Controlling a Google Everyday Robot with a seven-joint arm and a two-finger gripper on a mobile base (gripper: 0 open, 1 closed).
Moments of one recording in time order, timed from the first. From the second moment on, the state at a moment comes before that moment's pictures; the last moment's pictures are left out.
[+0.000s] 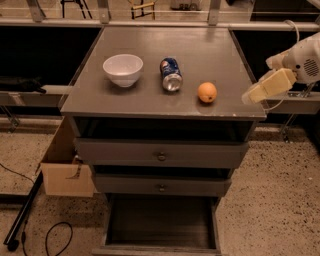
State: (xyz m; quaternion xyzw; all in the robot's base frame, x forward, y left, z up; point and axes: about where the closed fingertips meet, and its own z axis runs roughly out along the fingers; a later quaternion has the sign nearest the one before) arm 0.586 -0.236 0.927 -0.43 0.82 0.15 0.36
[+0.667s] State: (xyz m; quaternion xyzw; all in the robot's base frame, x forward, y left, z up) arm 0.610 -0.221 0.933 -0.46 0.81 0.14 0.34
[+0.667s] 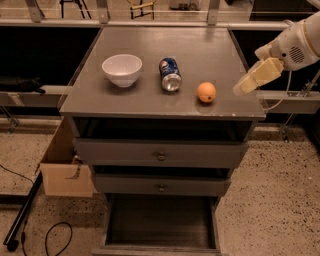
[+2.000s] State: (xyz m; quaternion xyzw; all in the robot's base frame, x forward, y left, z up) arm 0.630 -0.194 0.891 -0.45 0.80 0.16 0.37
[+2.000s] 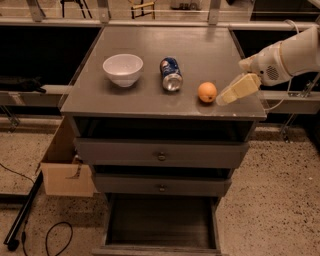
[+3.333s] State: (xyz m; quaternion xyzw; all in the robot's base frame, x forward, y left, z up) arm 0.694 -0.174 0.840 -0.45 0.81 0.16 0.34
